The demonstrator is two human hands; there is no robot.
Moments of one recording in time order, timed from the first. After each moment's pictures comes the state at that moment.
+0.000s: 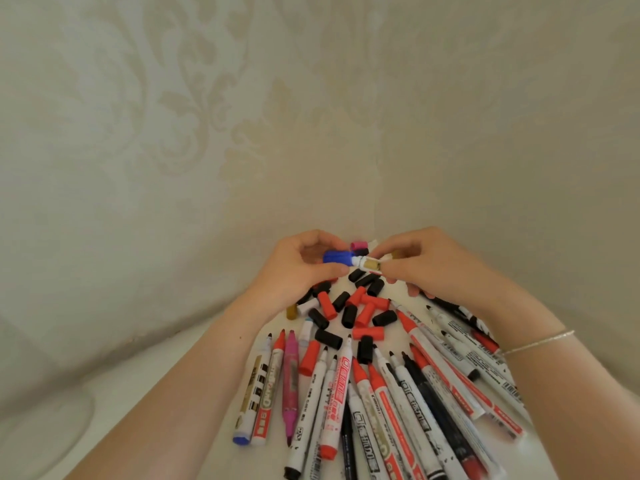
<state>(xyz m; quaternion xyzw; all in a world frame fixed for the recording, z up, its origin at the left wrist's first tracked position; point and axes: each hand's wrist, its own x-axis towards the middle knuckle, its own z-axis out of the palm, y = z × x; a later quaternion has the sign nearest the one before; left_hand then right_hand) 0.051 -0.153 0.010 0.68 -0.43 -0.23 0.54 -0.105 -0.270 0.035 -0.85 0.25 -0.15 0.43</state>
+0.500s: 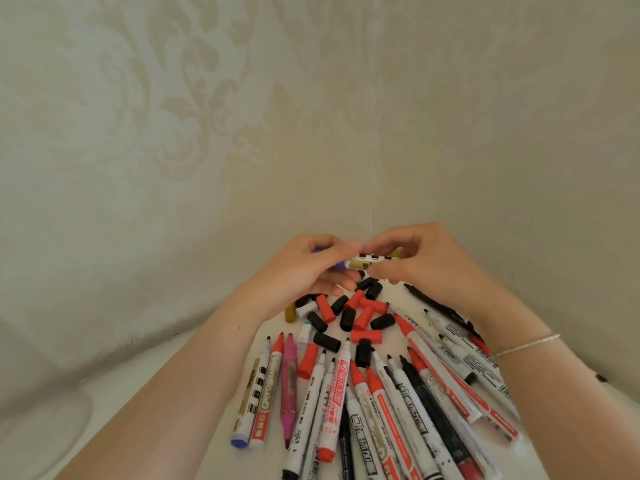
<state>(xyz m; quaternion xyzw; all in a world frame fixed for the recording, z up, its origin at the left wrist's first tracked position) 0.039 -0.155 0.032 0.68 -0.39 -0.36 0.51 -0.102 -0.266 0.034 -0.82 0.20 -0.24 0.48</state>
